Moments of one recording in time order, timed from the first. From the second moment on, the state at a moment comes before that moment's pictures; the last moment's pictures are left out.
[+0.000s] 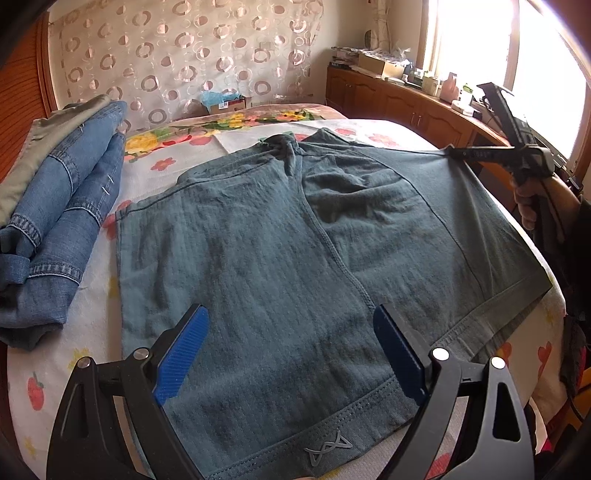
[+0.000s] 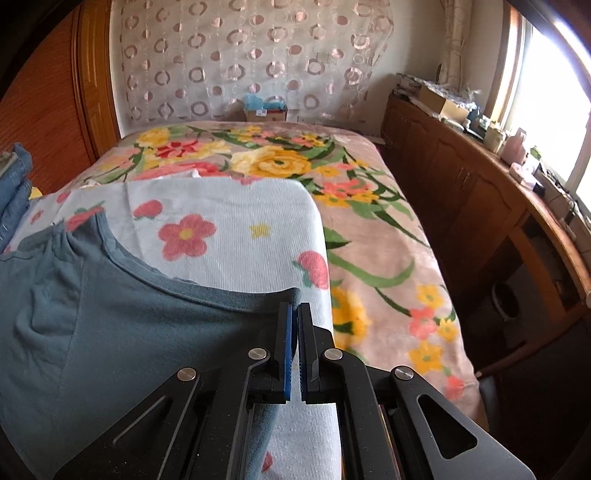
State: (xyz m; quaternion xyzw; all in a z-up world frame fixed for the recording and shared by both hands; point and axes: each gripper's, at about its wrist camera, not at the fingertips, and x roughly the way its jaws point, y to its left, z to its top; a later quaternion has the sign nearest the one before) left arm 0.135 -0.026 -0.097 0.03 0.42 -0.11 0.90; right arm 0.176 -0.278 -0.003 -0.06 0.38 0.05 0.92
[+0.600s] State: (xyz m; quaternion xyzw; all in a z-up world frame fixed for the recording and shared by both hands) left arm 0.134 -0.033 -0.106 0.05 0.44 -0.10 0.89; right arm 0.084 -0.269 0.023 -0.03 0.34 0.13 0.93
